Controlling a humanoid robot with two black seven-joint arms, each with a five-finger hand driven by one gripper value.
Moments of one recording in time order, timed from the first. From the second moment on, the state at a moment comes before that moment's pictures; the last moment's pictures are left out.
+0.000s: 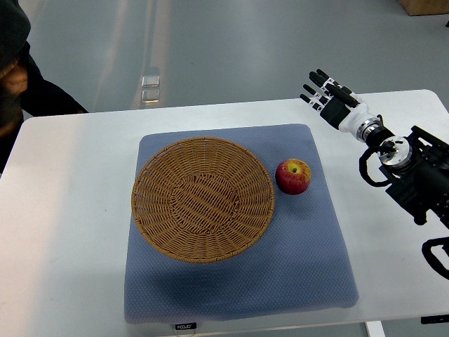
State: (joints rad) left arm -0.02 0.00 -0.12 -0.15 0.07 -0.13 0.06; right arm 0.94 -0.07 0.53 0.14 0.41 0.48 0.04
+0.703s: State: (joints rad) left arm -0.02 0.00 -0.12 -0.15 0.07 -0.13 0.06; right arm 1.02 -0.09 0.39 0.14 0.24 0.49 0.04
